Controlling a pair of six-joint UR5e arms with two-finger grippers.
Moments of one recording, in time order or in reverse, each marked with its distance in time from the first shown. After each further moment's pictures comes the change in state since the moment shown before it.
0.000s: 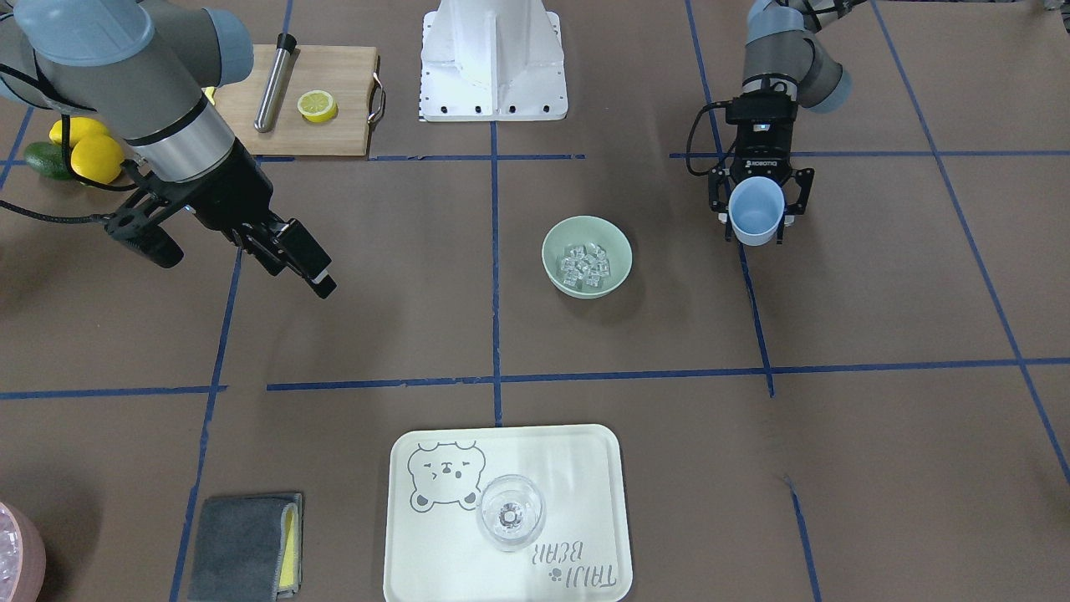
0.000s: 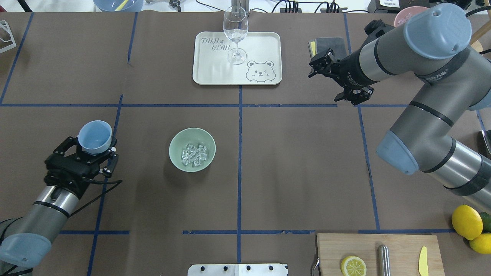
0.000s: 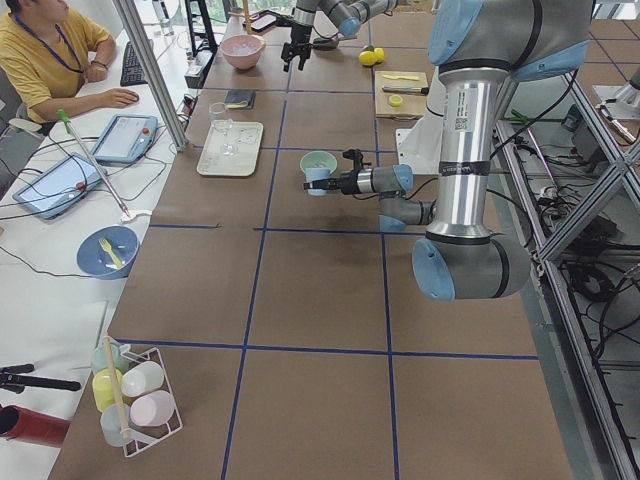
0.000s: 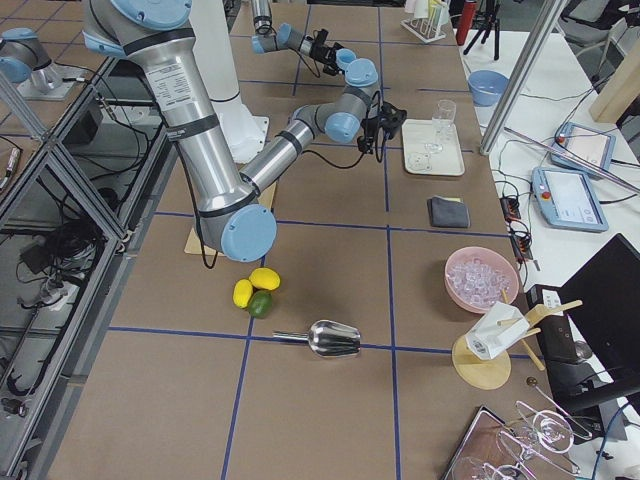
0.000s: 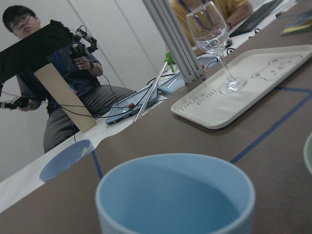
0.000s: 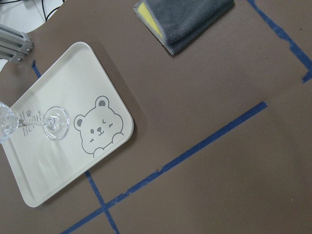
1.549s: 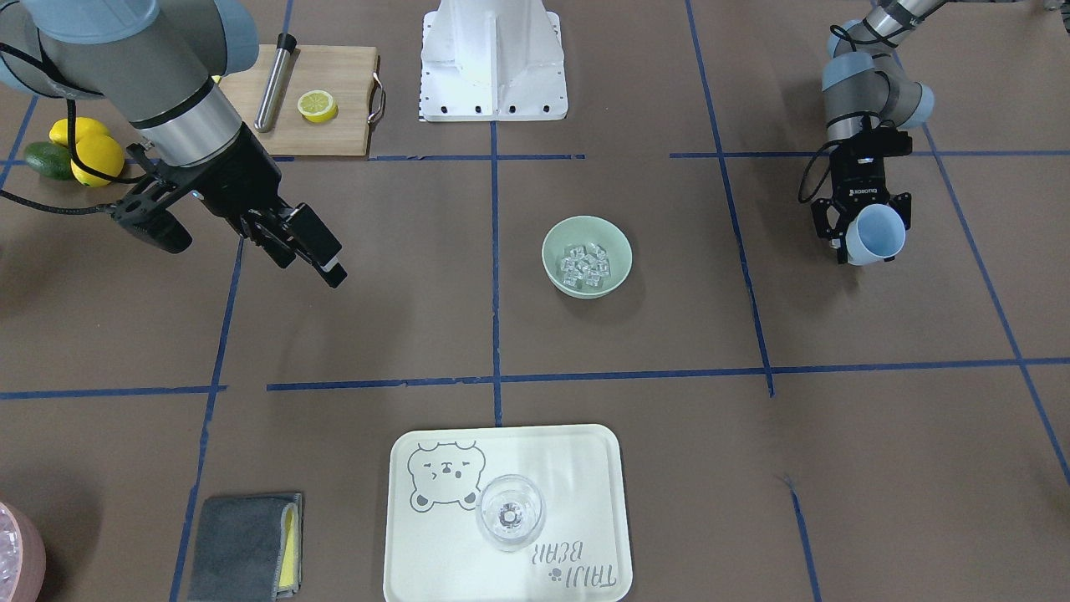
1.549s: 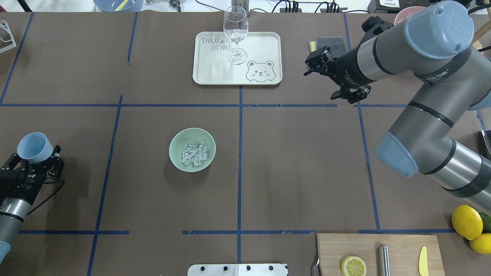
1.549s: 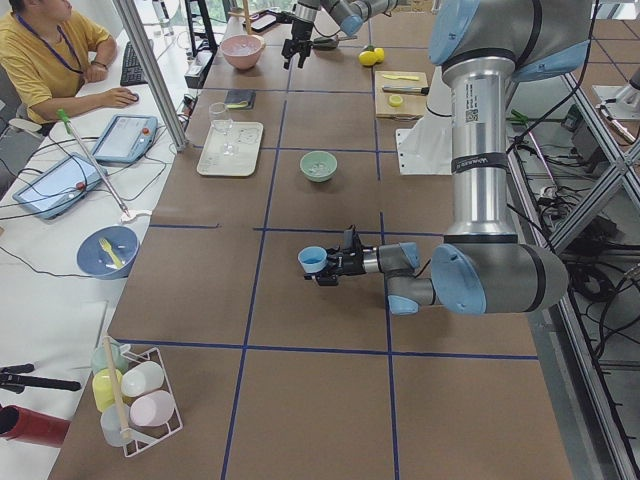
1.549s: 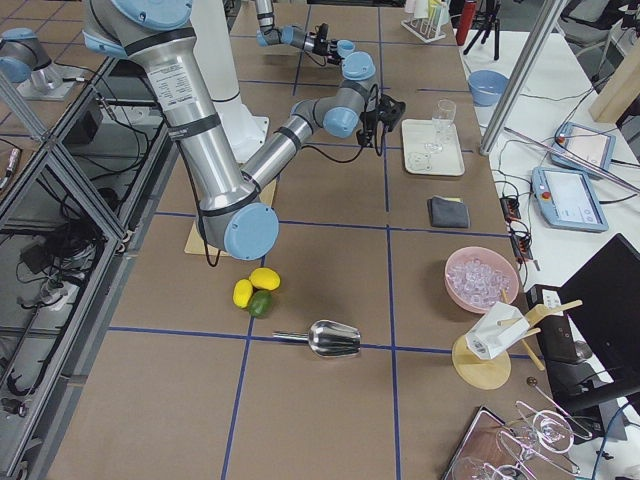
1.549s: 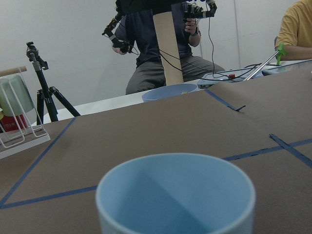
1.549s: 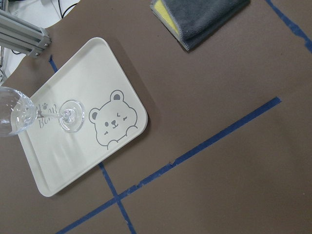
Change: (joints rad) left arm 0.006 0.086 0.338 -0.176 0.100 -0.382; right arm -0.007 0.012 0.022 -0.003 -0.009 -0.004
